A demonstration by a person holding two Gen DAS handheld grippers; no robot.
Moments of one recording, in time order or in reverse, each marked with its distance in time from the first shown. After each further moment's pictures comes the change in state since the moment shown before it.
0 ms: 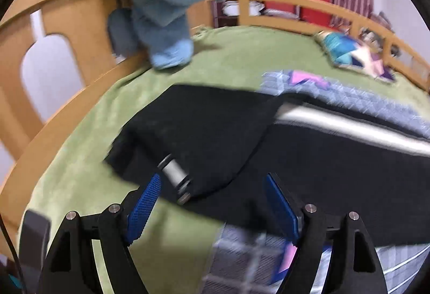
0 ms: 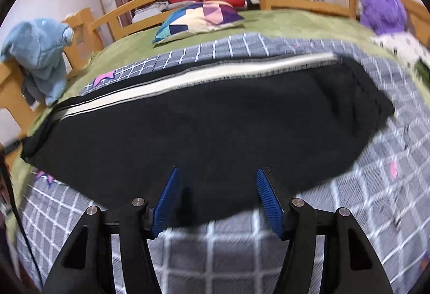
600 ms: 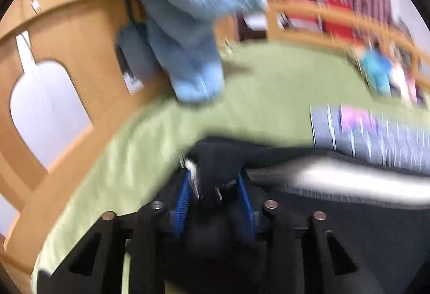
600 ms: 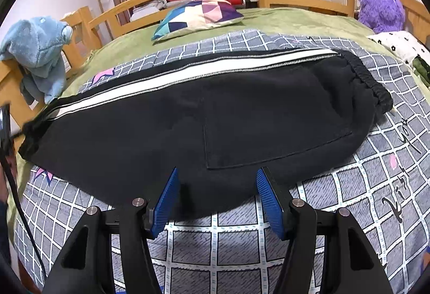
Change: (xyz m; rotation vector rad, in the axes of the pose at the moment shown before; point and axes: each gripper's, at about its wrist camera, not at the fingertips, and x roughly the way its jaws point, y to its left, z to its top) left arm 0.060 0.041 0.106 -0.046 -0.100 0.114; right arm -0.004 0.009 -0.005 -0.009 -0.003 -0.026
